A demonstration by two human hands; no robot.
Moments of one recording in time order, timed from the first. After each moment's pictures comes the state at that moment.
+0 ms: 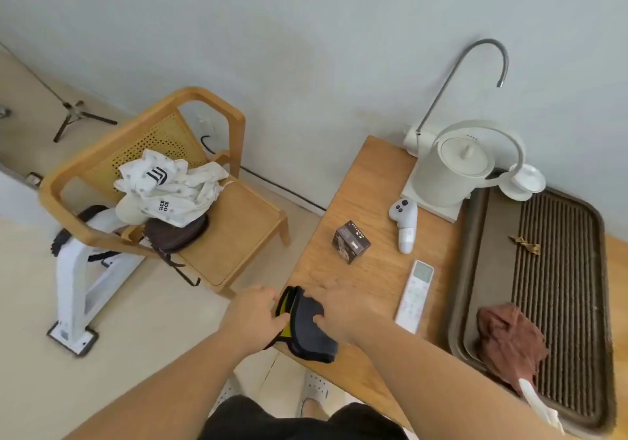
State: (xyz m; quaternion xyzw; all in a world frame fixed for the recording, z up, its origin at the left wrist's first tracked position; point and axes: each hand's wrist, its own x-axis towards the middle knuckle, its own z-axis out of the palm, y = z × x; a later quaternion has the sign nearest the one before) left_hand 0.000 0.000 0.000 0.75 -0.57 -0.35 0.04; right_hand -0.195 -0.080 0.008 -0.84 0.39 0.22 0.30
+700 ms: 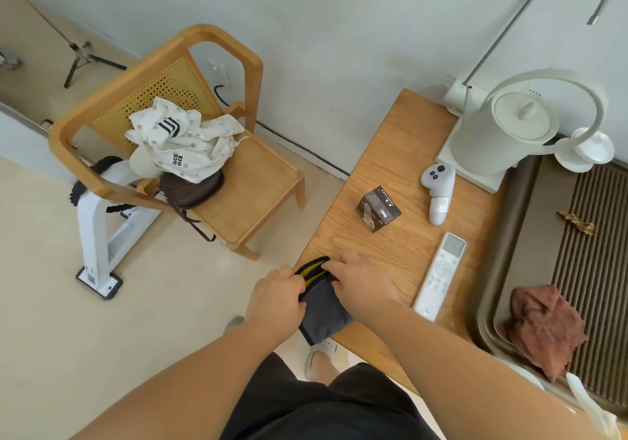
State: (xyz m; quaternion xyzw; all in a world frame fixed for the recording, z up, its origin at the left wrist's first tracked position) left_hand -0.025 0.021 -0.012 0.74 -0.61 -0.27 -0.01; right_hand -0.186 -0.067 -0.012 -0.86 0.42 0.16 0.24
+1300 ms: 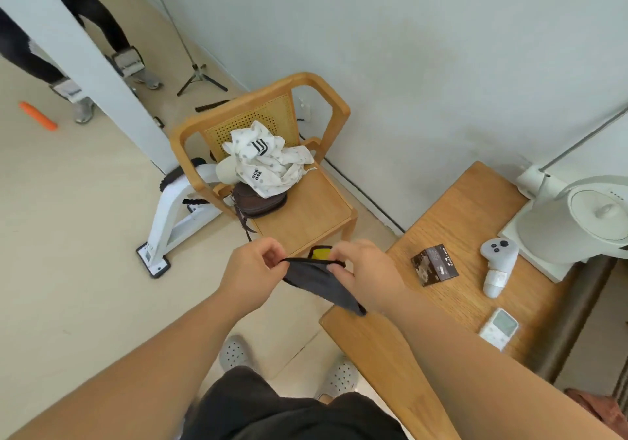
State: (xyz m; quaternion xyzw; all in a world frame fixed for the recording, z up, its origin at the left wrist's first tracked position) left_hand 0.088 0.042 0.078 0.84 -0.33 -0.30 0.31; right_hand -0.093 -0.099 0.058 -0.89 0.30 -0.04 0.35
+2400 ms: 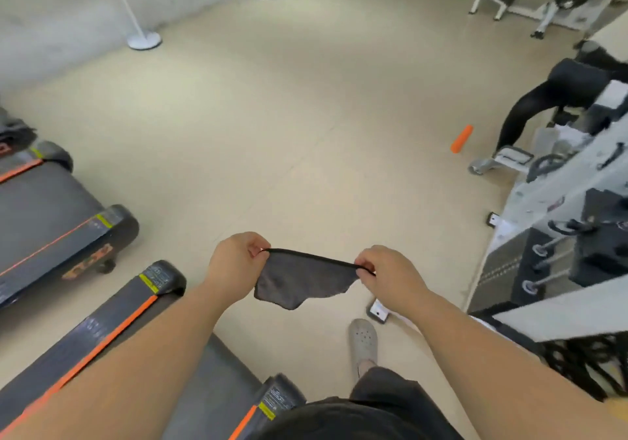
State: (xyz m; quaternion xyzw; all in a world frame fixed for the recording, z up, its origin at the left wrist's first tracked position) left_hand 0.449 0.602 0.099 0.89 0.28 -0.01 0.38; right_hand 0.563 0.335 0.080 -0.92 -0.27 0.21 0.20
